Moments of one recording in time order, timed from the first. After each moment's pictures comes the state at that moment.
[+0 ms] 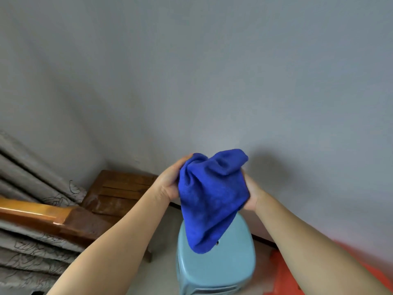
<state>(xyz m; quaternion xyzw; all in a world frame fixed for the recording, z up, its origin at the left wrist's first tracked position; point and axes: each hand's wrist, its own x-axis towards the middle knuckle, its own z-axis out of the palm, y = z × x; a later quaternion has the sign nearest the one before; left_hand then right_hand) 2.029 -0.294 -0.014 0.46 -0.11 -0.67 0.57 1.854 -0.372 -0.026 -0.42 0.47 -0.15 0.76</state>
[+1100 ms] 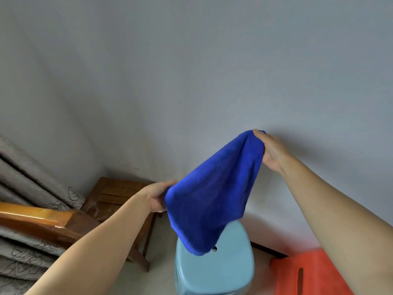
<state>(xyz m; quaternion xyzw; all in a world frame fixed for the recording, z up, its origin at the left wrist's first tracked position) 2.070 -0.276 -0.056 0.57 -0.03 -0.69 0.44 1.824 -0.464 0.038 -0.48 0.46 -0.33 0.68</state>
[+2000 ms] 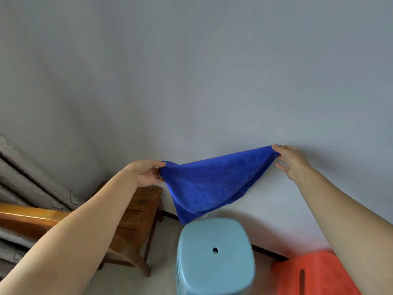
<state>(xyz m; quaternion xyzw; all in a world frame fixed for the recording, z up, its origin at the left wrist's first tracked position) 2.115 -0.289 -0.004 0.58 -0.06 -0.61 0.53 1.774 -0.468 0.024 -0.45 0.60 -0.36 0.56</state>
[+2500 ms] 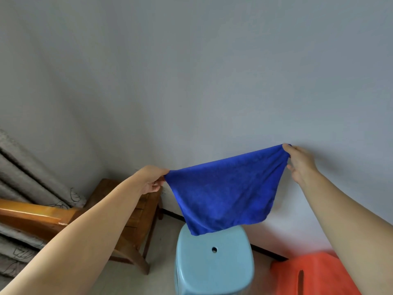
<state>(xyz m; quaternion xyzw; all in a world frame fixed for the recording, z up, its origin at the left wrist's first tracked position) 2.094 -0.287 -0.024 0.76 -0.13 -0.50 0.40 1.760 -0.472 0.019 -0.42 0.57 -0.43 0.56</state>
